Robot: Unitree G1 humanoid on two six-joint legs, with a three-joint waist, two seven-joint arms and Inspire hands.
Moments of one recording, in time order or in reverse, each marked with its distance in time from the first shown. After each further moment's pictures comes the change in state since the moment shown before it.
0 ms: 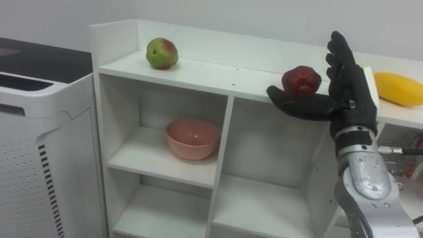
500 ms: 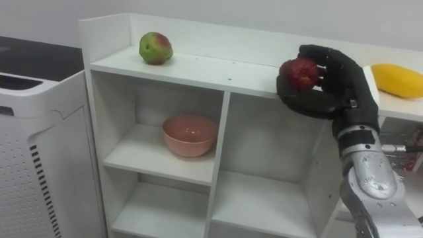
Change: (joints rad) left arm -0.013 0.001 -0.002 0.000 -0.012 0.015 0.002; right arm -0.002 -0.022 -0.003 0.036 0.016 -0.001 0.022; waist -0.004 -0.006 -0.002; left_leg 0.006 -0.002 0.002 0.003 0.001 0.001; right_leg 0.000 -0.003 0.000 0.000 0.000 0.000
